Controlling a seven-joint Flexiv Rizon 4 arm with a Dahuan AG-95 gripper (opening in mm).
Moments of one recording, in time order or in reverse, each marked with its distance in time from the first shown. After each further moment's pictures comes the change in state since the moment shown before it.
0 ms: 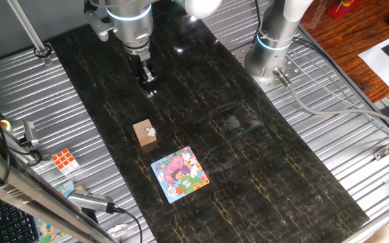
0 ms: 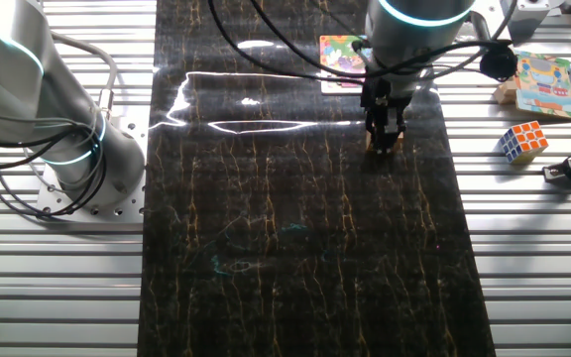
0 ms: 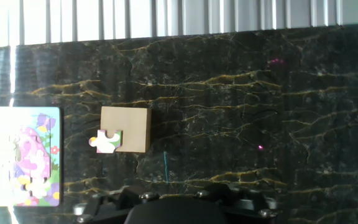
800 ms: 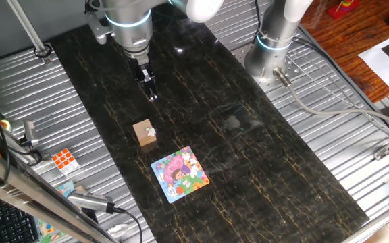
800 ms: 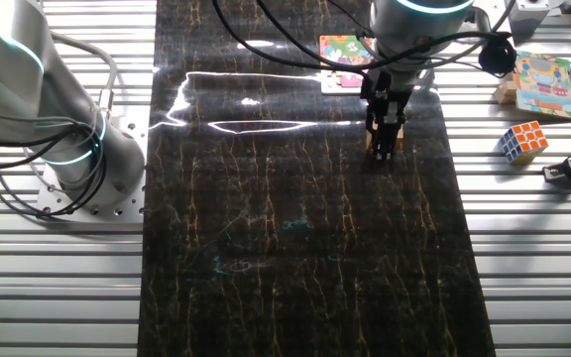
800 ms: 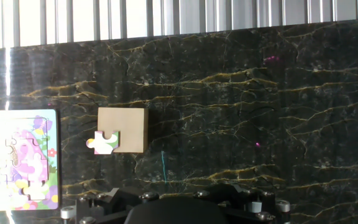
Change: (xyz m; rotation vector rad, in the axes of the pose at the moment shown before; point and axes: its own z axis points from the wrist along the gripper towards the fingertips) arm -0.001 0.000 0.001 0.052 0.030 0.122
